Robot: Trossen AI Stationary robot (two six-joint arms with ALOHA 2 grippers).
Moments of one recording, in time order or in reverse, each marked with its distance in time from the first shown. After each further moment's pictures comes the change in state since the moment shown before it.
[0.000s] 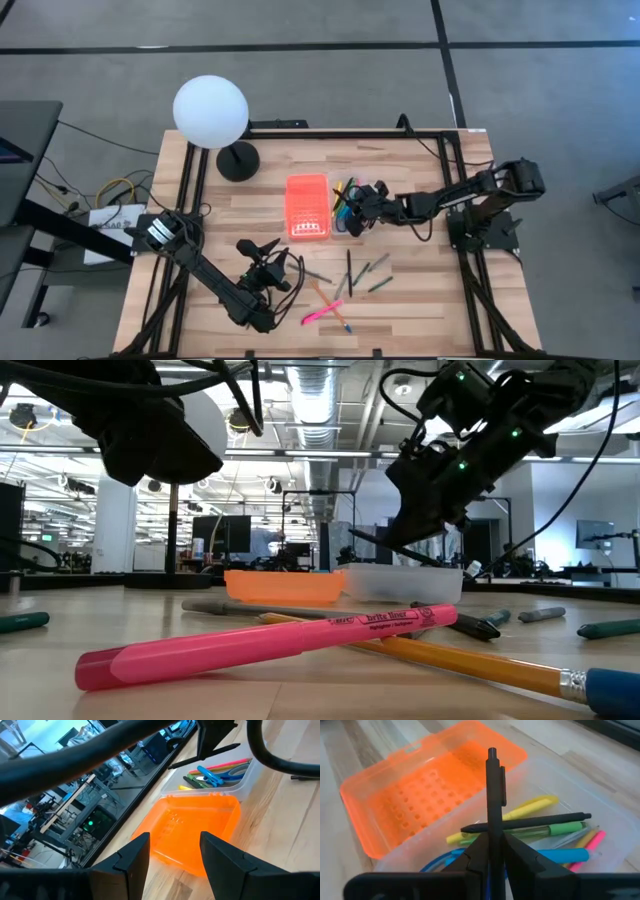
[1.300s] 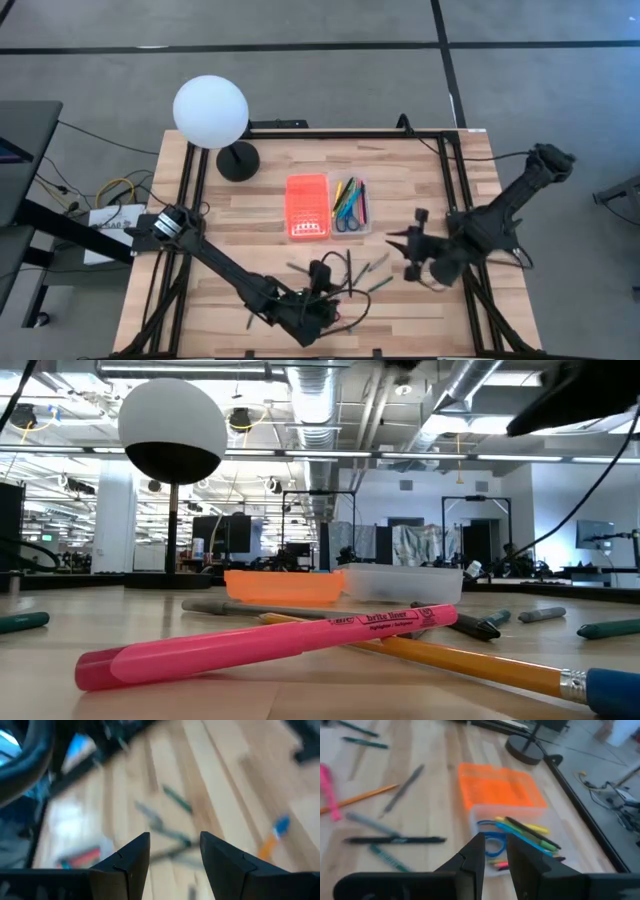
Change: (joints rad) left arm 0.110 0.000 0.293 0.981 0.612 1.521; right arm 0.719 -0.458 0.000 -0.581 0.451 -0.120
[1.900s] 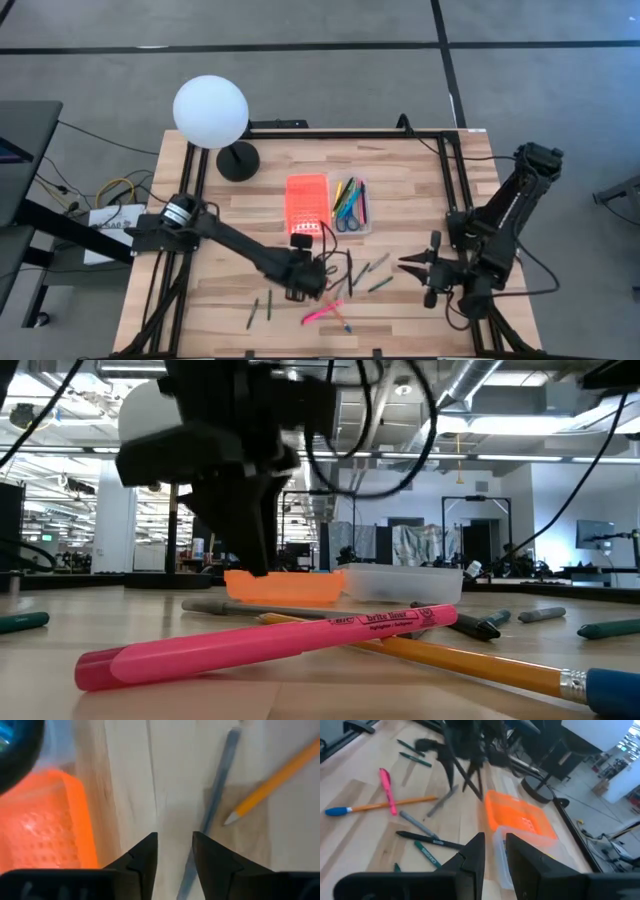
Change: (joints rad) left arm 0.190 0.000 -0.134 -0.403 0.323 -0.287; right arm 0.326 0.097 0.000 0.028 0.231 0.027
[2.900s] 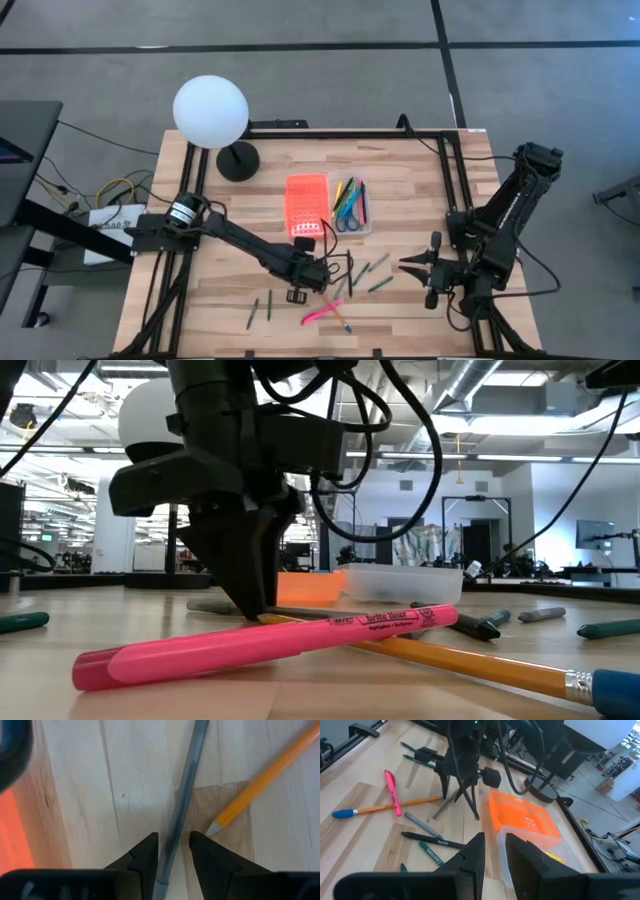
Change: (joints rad) left arm 0.052 0.057 -0.068 0.123 0.174 0.031; right arm 0.008 0.000 0.000 -0.003 -0.004 0.027
